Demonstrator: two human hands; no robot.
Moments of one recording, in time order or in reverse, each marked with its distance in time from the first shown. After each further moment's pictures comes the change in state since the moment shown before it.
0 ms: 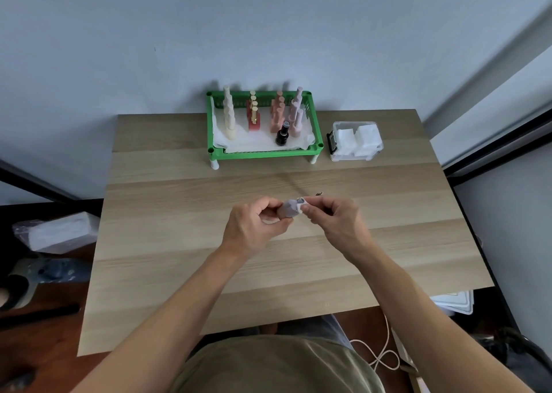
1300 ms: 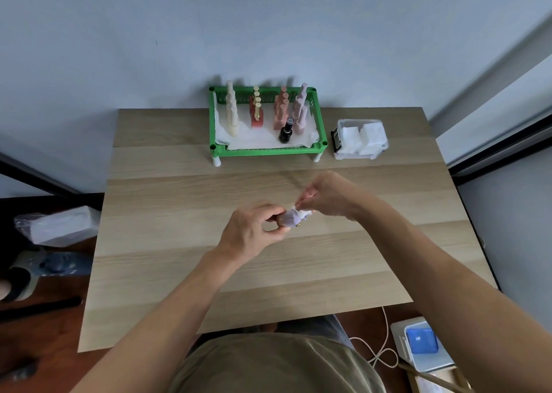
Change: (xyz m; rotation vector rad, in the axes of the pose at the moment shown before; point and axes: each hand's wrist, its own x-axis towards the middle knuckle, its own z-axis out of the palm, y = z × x) left_hand 0.000 -0.009 -0.009 0.247 -0.062 0.340; right_hand 0.056 -0.055 -0.006 -0.615 -0.402 0.165
